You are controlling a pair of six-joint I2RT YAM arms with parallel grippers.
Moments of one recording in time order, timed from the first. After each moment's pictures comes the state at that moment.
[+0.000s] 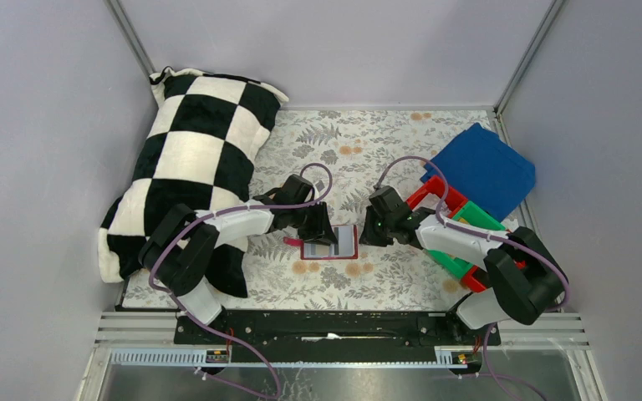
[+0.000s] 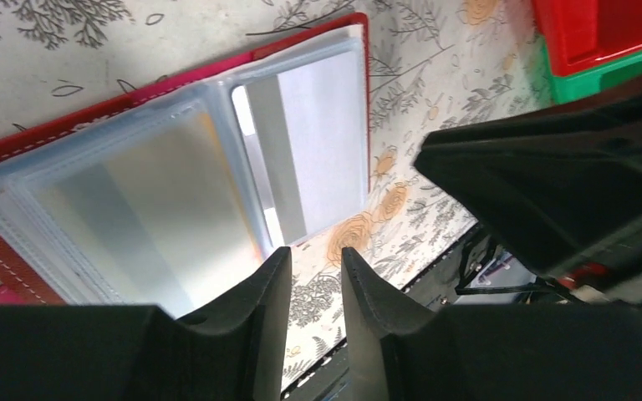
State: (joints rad) left arm -0.66 1.65 0.89 -0.18 0.47 -0.76; right arm 0.67 1.47 0.74 -0.26 -0.04 0.75
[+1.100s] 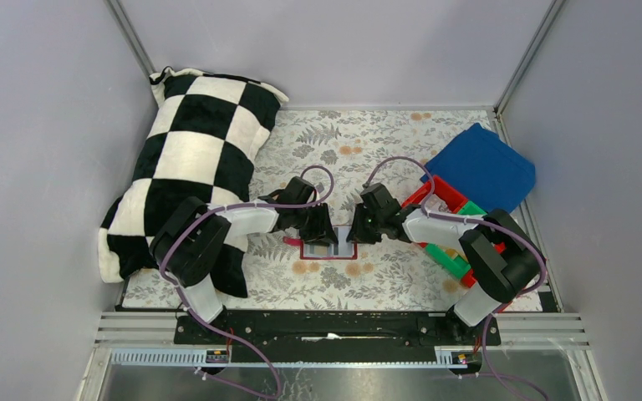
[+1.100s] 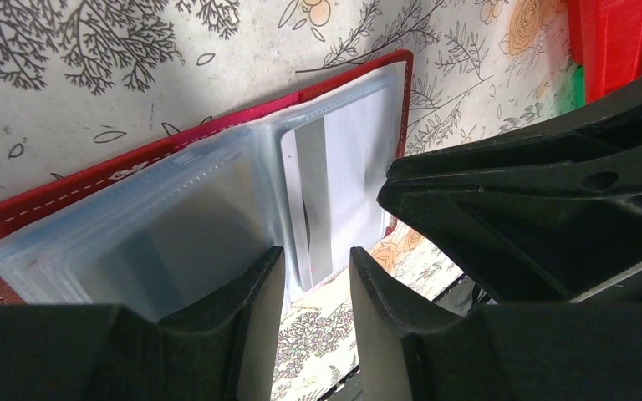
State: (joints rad) left arm -0.64 1.73 0.89 -0.13 0.44 -0.77; right arm 0.67 1.62 0.79 -0.14 -0.13 0.78
